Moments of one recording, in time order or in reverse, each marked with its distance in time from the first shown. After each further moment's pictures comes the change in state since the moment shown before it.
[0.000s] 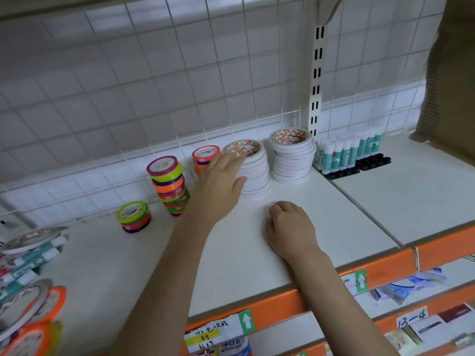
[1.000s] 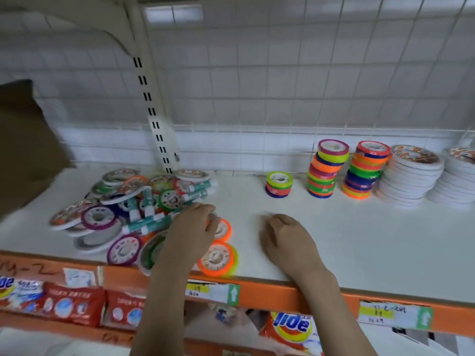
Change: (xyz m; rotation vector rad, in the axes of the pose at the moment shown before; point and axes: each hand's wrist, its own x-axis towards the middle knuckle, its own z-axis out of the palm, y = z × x) left_hand -0.274 -0.182 -0.117 0.007 -0.006 -0.670; right_hand -0.065 -0.249 0.084 0.033 -0.236 -0.415
